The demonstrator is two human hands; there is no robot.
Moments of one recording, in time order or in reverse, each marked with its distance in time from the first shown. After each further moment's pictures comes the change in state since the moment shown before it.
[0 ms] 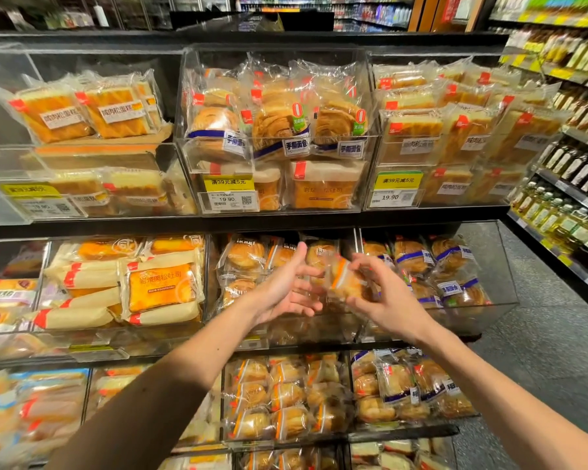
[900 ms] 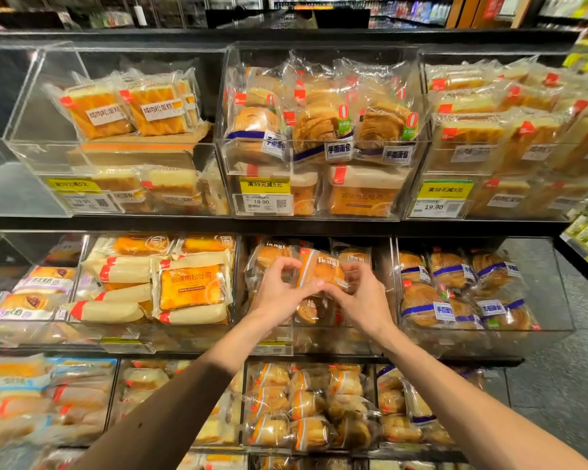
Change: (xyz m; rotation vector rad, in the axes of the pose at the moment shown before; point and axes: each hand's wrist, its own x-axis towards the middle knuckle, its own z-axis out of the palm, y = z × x) left_hand -0.004 -0.030 -0.046 0.259 0.516 0.281; right_hand 0.059 -0.017 0.085 0.099 0.184 0.208
